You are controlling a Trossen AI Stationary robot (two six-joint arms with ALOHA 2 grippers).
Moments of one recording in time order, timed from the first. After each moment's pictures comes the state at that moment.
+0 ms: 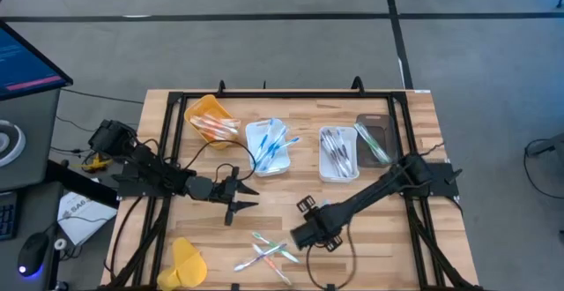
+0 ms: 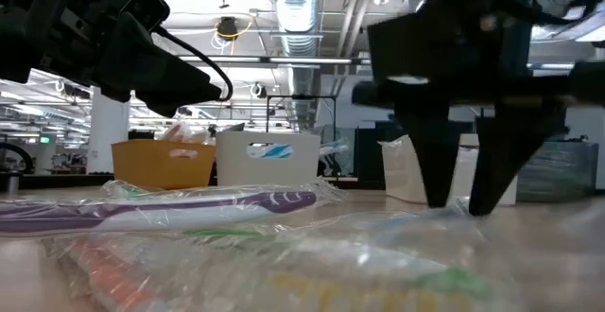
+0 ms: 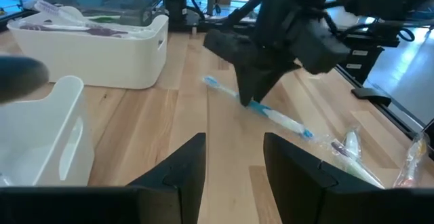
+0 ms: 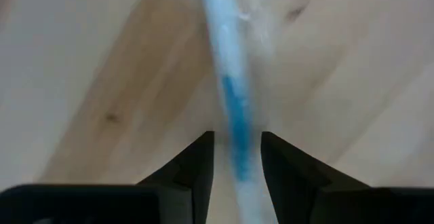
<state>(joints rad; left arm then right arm) -0.40 1.51 0.25 1.03 -0.34 -0.17 0.49 2.11 1.49 -0.92 0.18 -0.15</state>
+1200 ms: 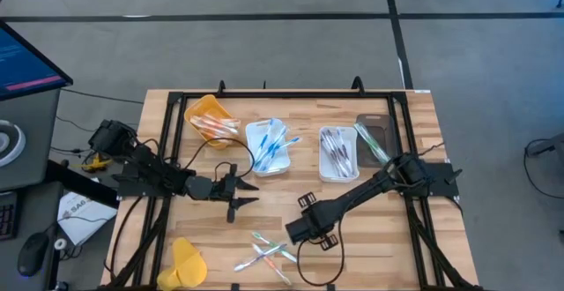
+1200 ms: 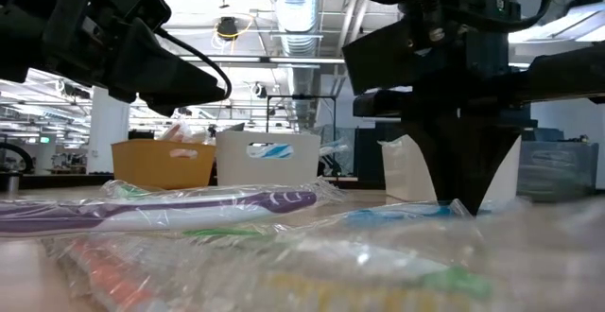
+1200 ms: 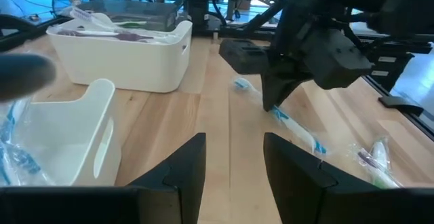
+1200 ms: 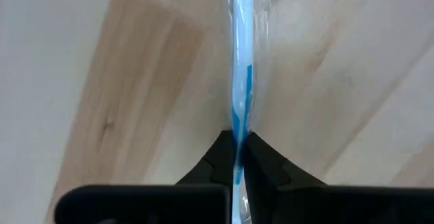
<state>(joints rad) -0.40 1.51 0.25 1.04 -0.42 -0.16 0.44 2.15 1.56 -1.00 0.11 -0.03</state>
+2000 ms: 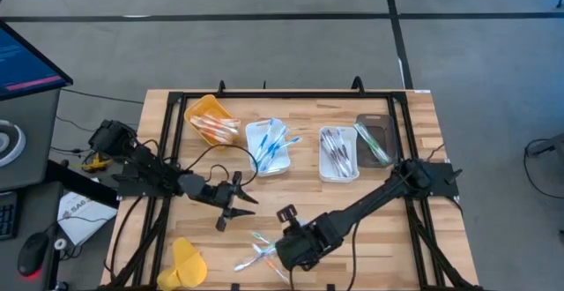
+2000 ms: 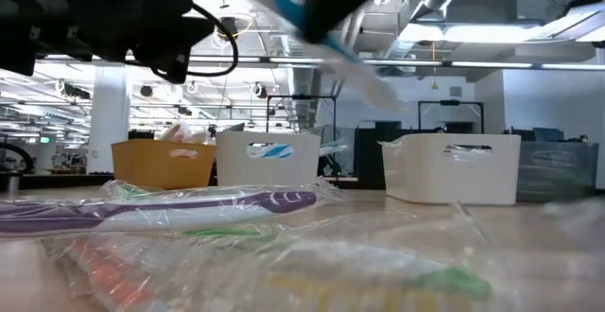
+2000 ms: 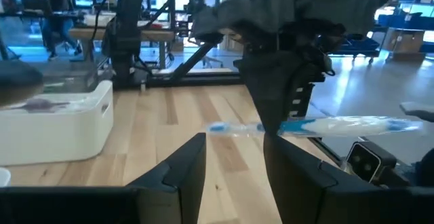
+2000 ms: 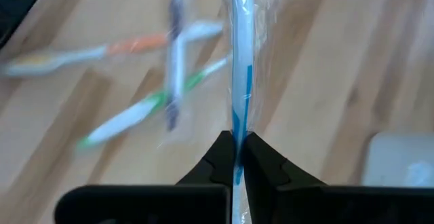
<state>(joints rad) -0.43 1.51 0.25 1.24 -0.19 -0.05 0.55 2.15 1.87 -0.89 0.33 -0.07</state>
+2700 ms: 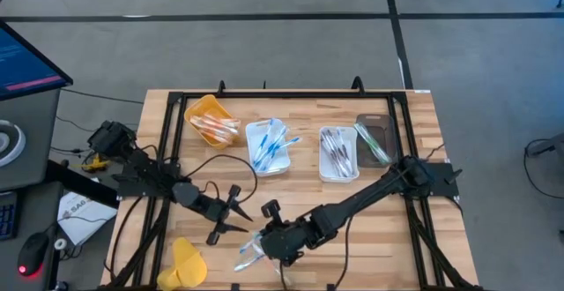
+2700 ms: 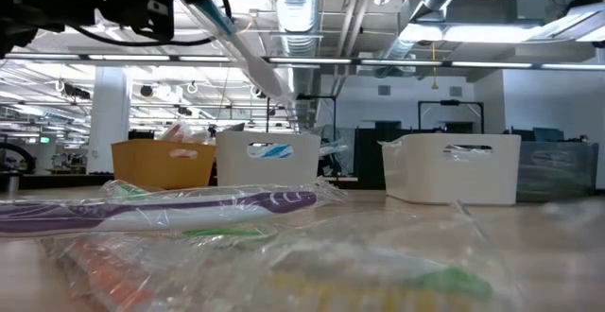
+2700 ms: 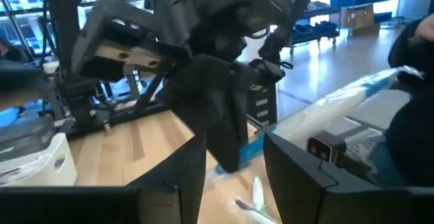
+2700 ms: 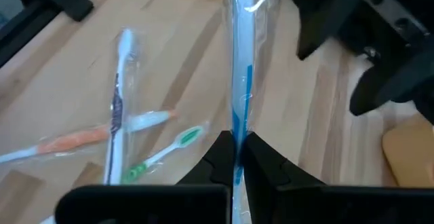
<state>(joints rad) -0.56 1.51 0.29 1.25 -0.18 0.16 0.51 2.14 1.80 -0.51 0.39 -0.22</state>
